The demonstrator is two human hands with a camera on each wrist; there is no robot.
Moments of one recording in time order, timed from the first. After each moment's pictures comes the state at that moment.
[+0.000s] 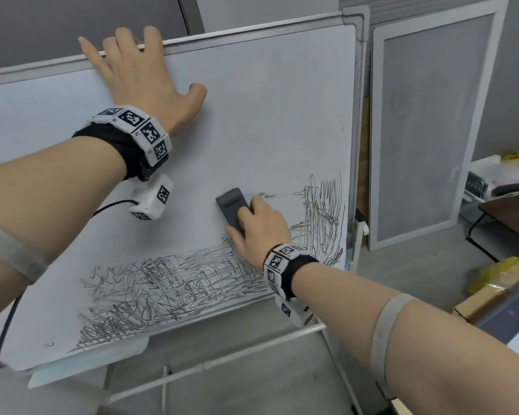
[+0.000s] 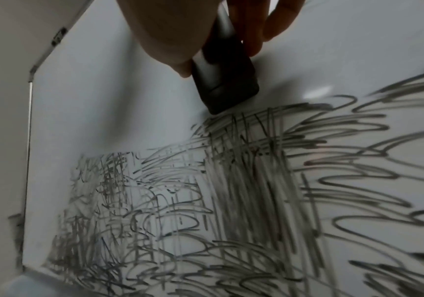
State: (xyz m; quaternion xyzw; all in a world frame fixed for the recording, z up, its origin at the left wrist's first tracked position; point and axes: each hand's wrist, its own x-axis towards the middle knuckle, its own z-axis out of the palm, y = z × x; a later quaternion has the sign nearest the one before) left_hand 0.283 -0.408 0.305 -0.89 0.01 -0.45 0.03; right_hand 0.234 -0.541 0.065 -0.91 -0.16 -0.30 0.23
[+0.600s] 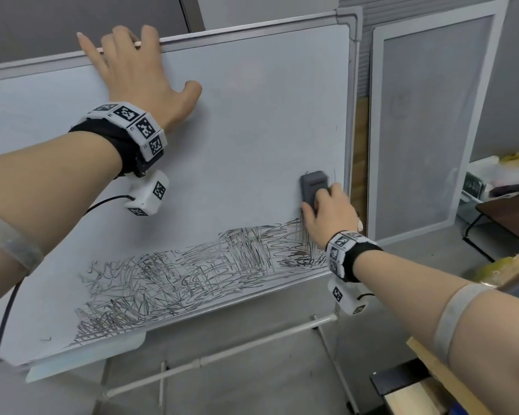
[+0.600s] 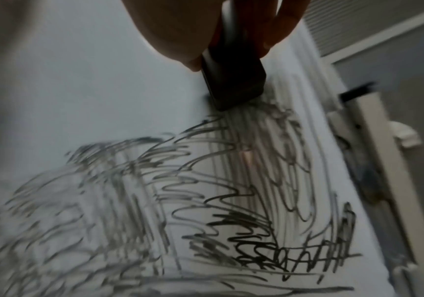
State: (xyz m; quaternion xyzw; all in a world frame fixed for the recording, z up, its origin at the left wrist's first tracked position) left_hand 0.282 -0.402 0.305 -0.89 0.03 -0.46 0.01; right_hand 0.251 -0.664 0.047 -0.94 0.03 -0.26 0.23
